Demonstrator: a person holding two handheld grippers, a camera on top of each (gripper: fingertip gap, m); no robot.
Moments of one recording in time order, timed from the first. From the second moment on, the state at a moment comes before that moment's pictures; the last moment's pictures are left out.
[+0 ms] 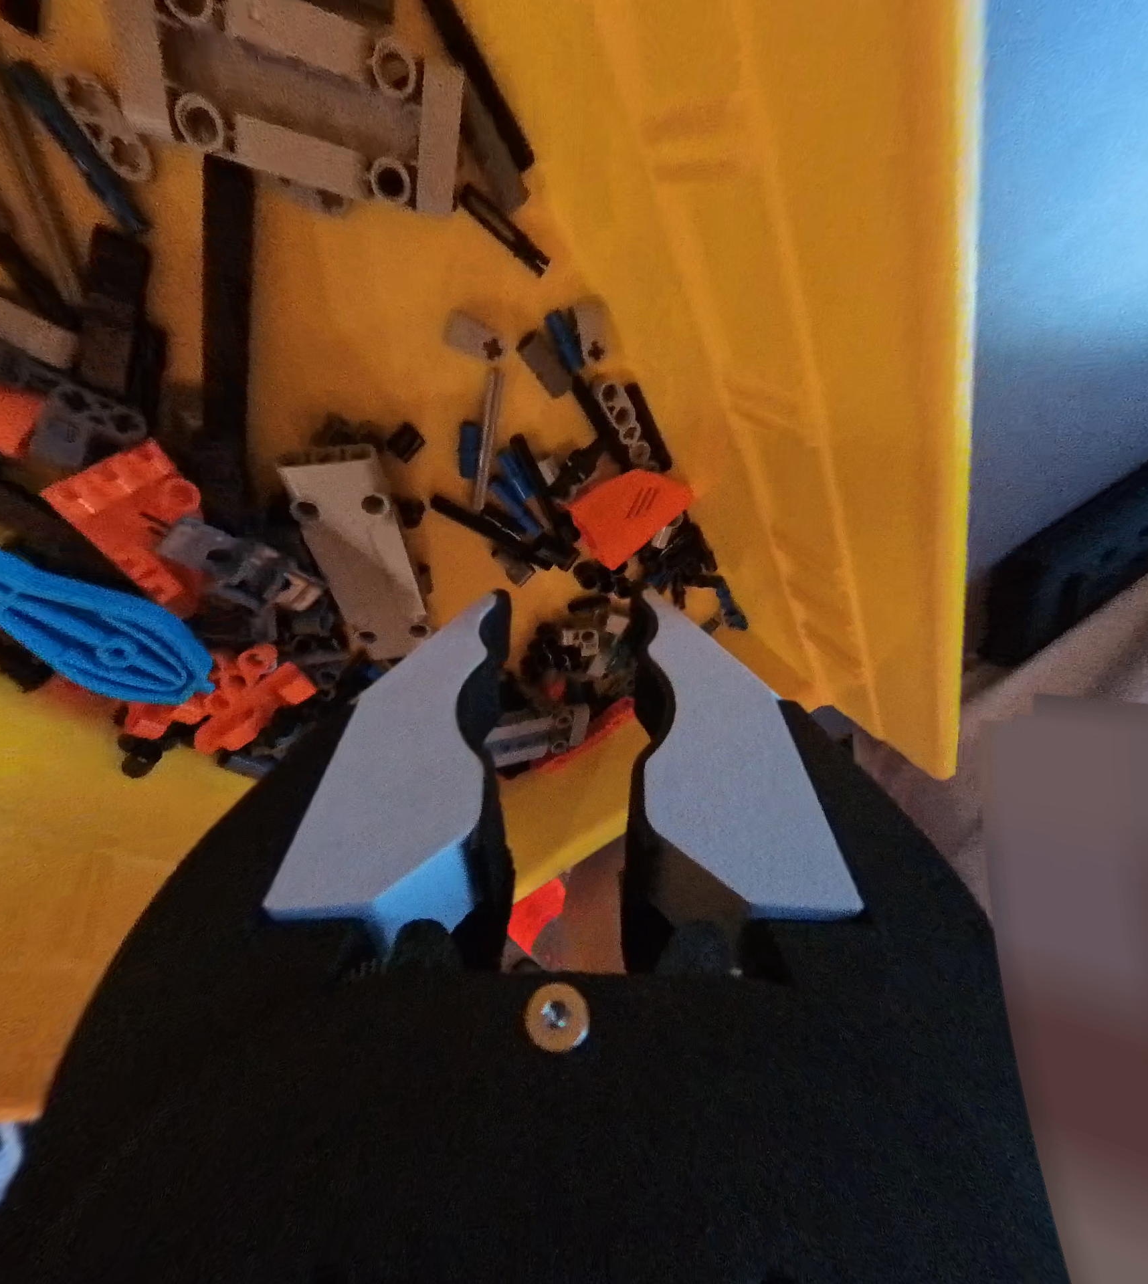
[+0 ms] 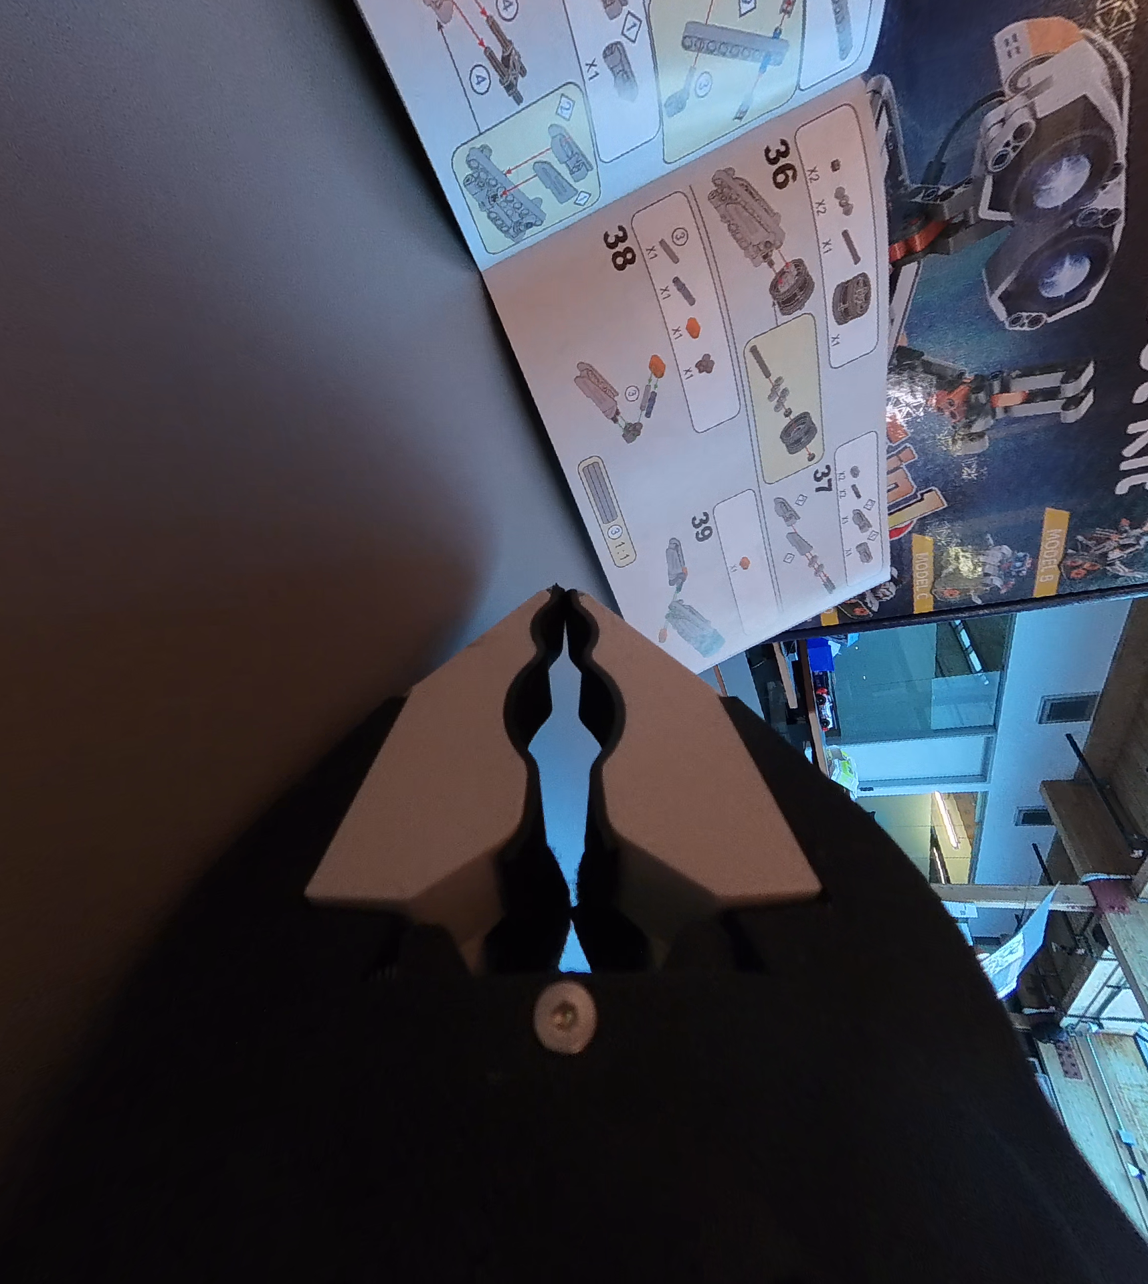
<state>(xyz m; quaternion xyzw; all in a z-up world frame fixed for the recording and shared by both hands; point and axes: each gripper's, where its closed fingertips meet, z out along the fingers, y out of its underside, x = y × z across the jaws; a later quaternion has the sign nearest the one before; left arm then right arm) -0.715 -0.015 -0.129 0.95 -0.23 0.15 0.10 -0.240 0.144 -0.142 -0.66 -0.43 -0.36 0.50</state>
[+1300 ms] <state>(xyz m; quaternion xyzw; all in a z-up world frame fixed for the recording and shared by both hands) -0.780 -0.011 -0.148 0.99 -0.05 0.01 0.16 -0.240 0.144 -0.142 -0.66 -0.43 -0.36 0.50</state>
